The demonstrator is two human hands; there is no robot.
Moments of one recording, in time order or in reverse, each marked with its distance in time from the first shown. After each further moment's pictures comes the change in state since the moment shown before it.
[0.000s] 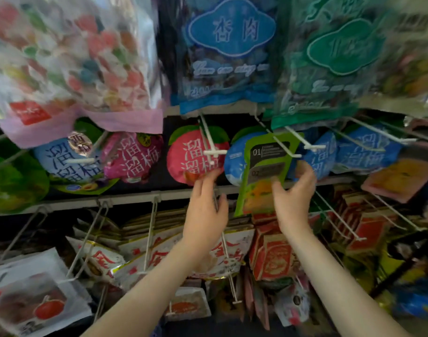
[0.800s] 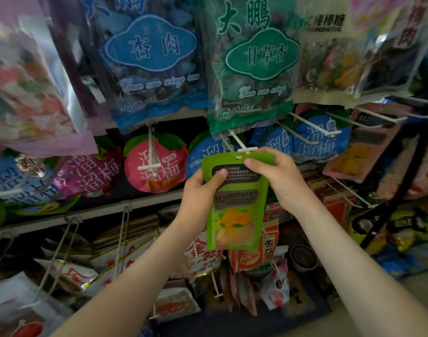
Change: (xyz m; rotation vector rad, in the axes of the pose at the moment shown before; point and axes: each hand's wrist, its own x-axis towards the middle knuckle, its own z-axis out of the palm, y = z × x) left_hand 0.035 0.082 0.038 -0.796 -0.179 -0.519; right_hand 0.052 -0.027 -0.078 0.416 -0.518 0.177
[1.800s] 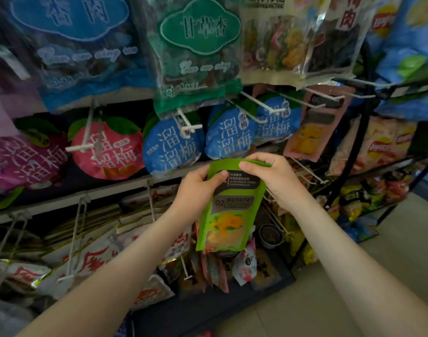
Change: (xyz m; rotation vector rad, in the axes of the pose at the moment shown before) left_hand -0.008 -0.038 0.054 0.383 -0.198 0.021; right_hand -0.041 0.014 -0.075 -0.246 0.072 0.065
